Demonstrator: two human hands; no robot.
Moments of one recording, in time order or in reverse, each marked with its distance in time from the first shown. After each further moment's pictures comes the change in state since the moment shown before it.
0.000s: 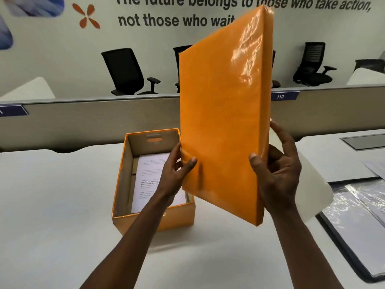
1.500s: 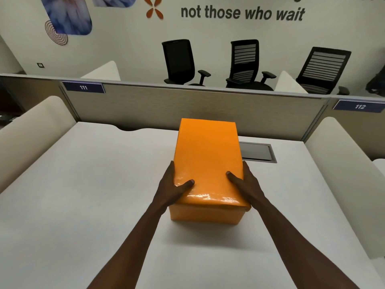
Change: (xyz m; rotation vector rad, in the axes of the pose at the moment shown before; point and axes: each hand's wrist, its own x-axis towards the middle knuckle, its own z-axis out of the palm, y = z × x) left_hand -0.058 -0.069 -0.158 0.365 0.224 -0.295; right_hand -0.031 0.156 0.165 -0.295 -0.658 0.603
